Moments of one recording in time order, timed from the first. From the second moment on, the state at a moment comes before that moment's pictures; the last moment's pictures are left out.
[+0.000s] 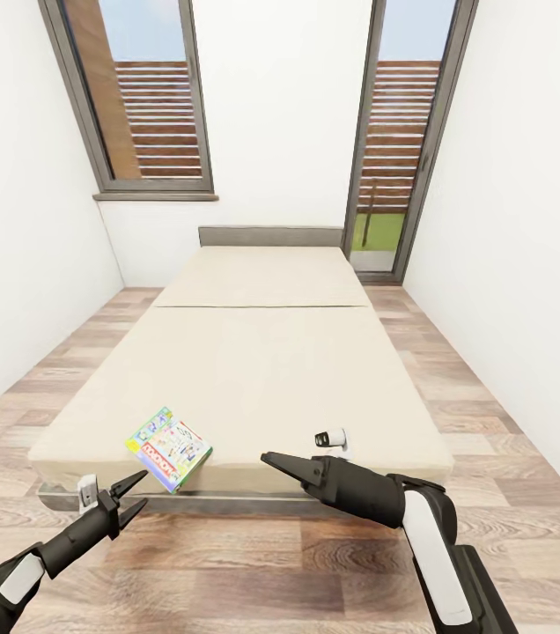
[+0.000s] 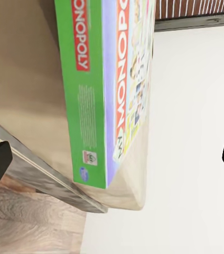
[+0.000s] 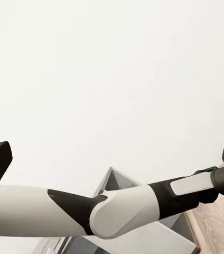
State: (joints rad) left arm -0.56 0.31 0.35 -0.30 0.63 0.61 -1.08; right arm -0.29 0.10 0.08 -1.60 -0.71 1.04 0.94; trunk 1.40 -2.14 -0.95
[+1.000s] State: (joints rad) left arm -0.56 0.31 0.35 -0.30 0.63 0.61 -1.08; right arm -0.29 0.09 0.08 -1.60 -0.71 1.04 0.94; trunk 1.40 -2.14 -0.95
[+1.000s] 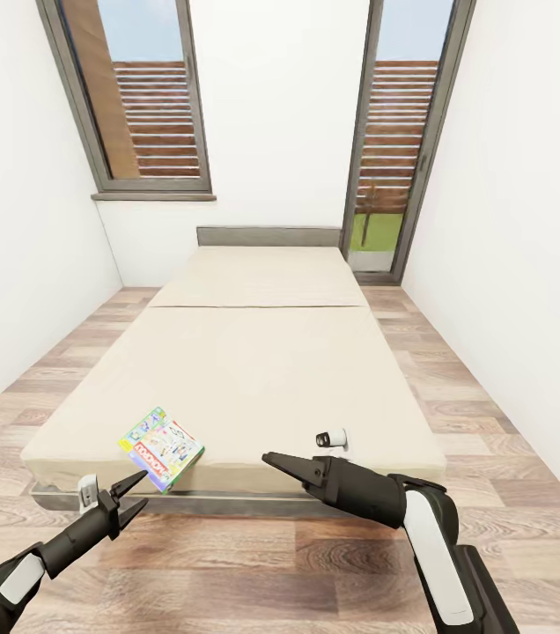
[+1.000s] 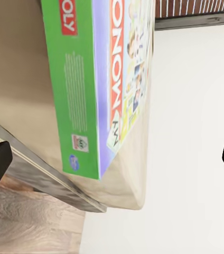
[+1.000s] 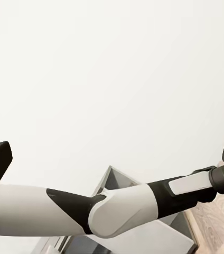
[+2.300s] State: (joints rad) left arm -0.56 0.31 0.35 -0.30 0.63 0.62 -1.08; right arm -0.29 0.09 0.08 -1.60 -0.71 1.04 0.93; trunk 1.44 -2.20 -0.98
